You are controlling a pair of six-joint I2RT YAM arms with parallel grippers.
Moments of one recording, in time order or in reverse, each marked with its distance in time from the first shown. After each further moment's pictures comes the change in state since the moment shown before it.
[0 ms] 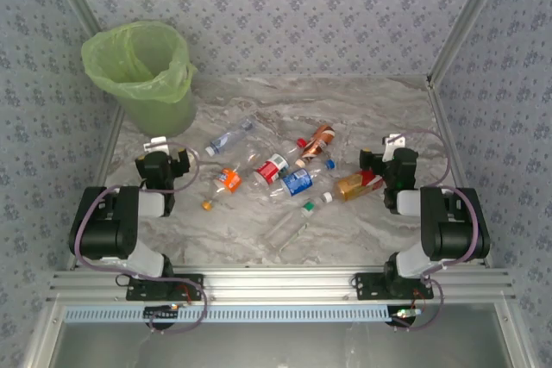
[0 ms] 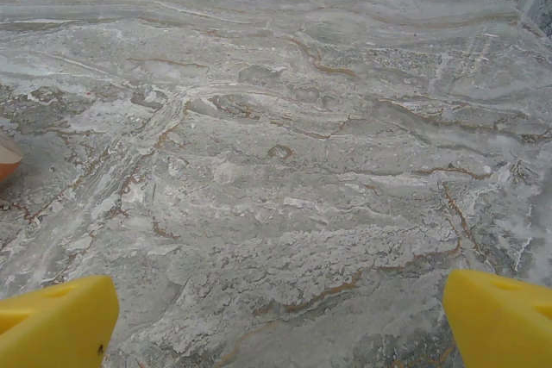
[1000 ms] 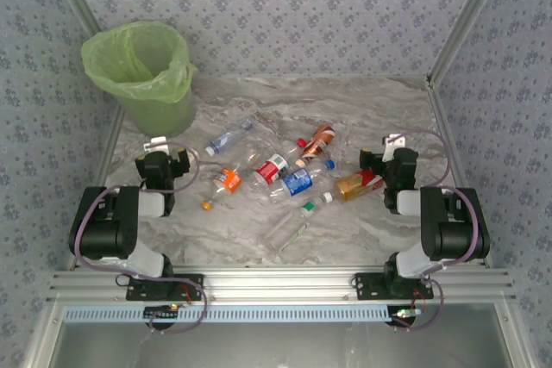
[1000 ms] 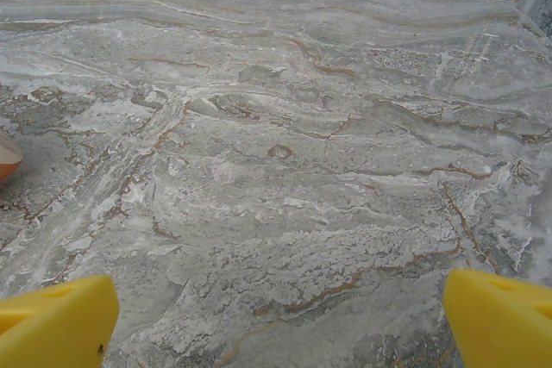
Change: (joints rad) left arm 0.000 0.000 0.000 0.000 0.000 0.000; right arm 0.000 0.000 0.000 0.000 0.000 0.000
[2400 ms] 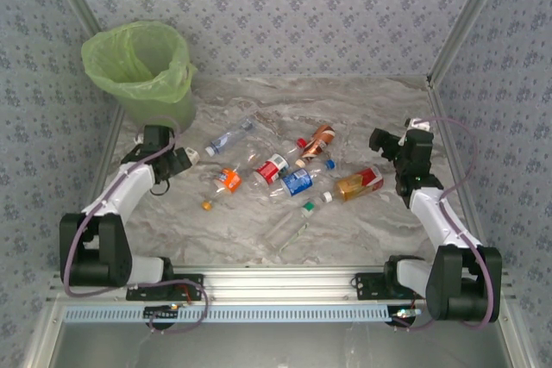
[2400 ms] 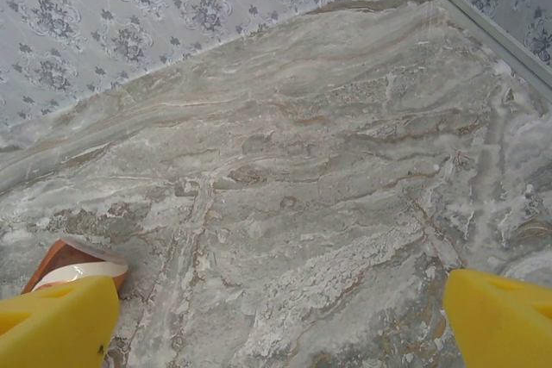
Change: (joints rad) left arm -0.026 -0.164 0.468 -1.276 0.079 -0.417; right arm 0.003 -0.377 0.223 -0.637 0.060 0.338
